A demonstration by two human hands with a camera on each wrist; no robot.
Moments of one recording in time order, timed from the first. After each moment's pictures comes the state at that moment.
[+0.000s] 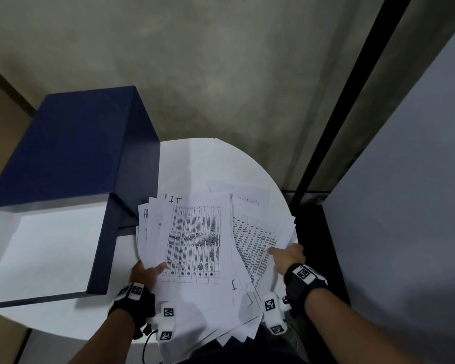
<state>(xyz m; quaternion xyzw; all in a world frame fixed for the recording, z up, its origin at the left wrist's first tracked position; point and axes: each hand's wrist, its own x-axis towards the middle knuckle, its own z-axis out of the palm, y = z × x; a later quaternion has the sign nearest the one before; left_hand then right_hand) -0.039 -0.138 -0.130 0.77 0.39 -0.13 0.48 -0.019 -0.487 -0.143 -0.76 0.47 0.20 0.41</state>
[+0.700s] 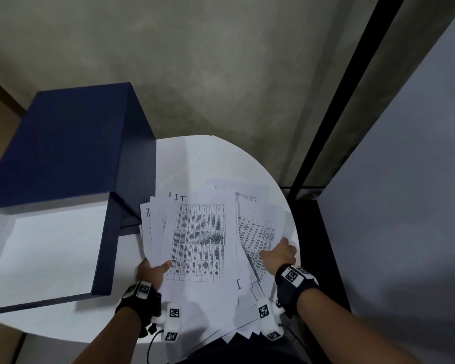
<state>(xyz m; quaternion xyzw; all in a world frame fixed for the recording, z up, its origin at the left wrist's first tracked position) -0.038 -0.139 -0.143 0.78 0.36 -0.14 0.49 -0.031 -0.448 -0.116 -0.82 0.40 0.23 0.35</state>
